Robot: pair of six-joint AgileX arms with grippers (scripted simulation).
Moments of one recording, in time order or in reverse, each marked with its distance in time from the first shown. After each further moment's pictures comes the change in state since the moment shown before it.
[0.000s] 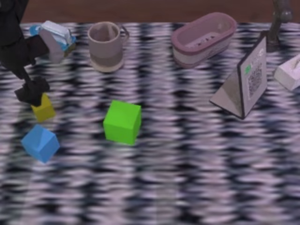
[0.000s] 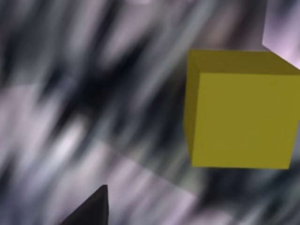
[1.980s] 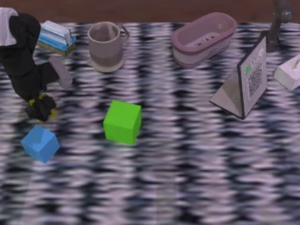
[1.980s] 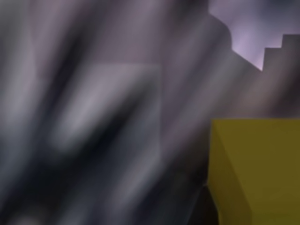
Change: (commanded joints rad) left arm 0.001 0.113 -0.180 0.292 0.001 0.004; right arm 0.000 0.000 0.000 0.000 0.000 0.000
